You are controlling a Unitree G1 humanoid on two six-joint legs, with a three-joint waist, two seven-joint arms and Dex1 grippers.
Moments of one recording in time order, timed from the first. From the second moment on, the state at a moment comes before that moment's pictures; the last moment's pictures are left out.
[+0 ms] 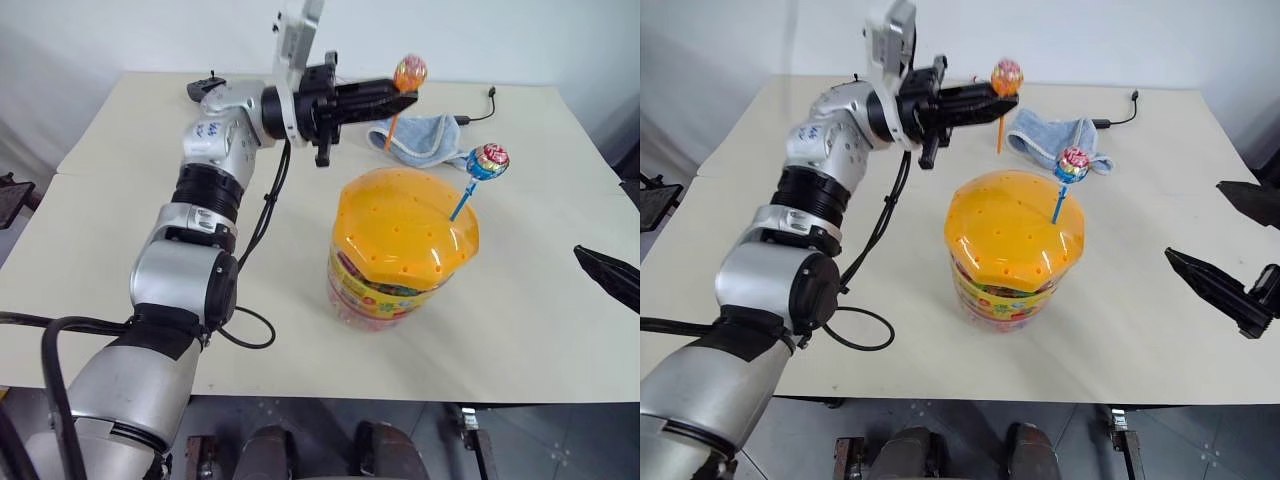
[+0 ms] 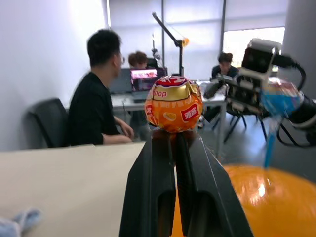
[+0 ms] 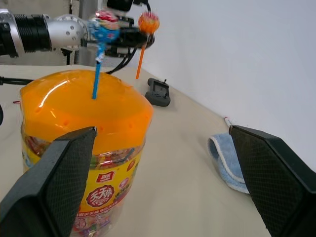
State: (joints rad) left arm -1.52 0.24 0.11 1.00 -0.41 0.19 -1.38; right arm 0.09 -0.85 -0.90 -0.46 0.97 0.37 1.05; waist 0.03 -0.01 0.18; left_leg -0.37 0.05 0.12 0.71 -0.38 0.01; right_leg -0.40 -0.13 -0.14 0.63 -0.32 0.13
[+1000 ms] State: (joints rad) left arm -0.95 0.92 -0.31 0.10 -0.18 1.43 -1.07; right arm -0.10 -0.89 -0.71 -0.27 0.89 0.35 1.14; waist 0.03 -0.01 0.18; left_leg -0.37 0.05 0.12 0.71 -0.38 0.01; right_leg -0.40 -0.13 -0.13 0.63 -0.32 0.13
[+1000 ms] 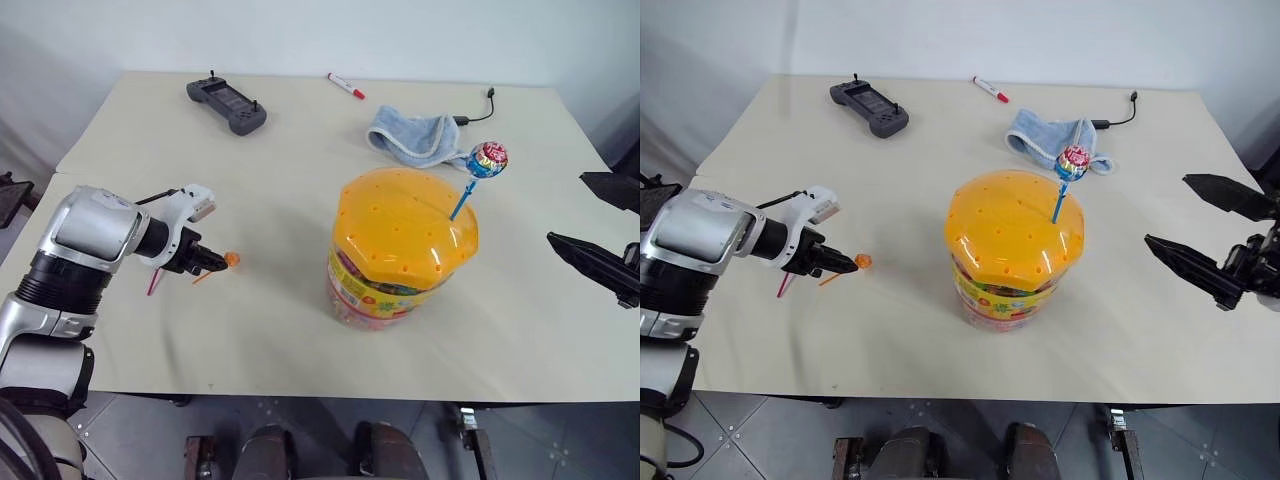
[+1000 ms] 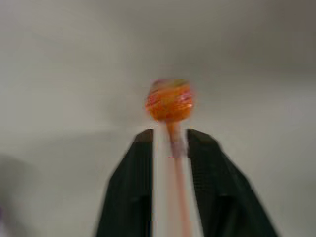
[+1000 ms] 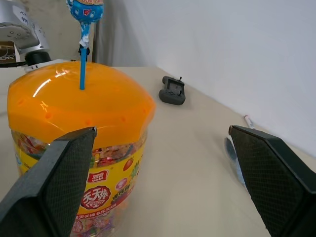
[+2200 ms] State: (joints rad) left arm -0.73 0.75 0.26 0.13 -0.68 0.55 -1.50; right arm -0.44 -0.92 -0.37 -0.45 0.99 0.58 0.87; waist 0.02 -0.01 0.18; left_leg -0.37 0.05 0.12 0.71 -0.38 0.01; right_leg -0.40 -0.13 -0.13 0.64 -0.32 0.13
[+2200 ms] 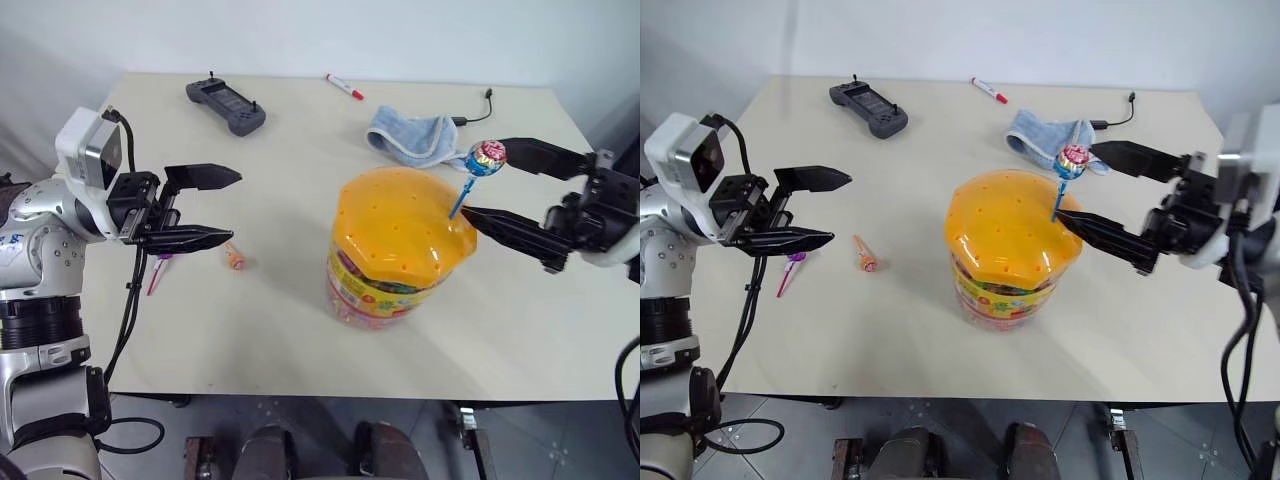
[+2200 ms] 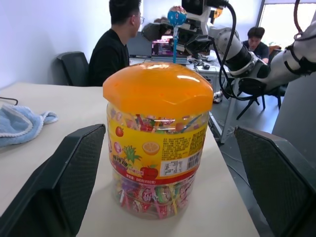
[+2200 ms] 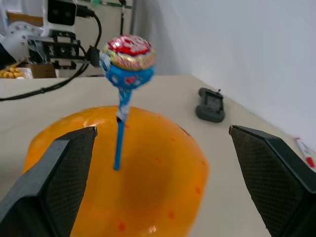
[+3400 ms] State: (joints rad) left arm -0.72 0.85 0.20 0.18 -0.74 0.51 -1.50; right arm -0.45 -1.27 -0.25 -0.02 0.63 0.78 0.78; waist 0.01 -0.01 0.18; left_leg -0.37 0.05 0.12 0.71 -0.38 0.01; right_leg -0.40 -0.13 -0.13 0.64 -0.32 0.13
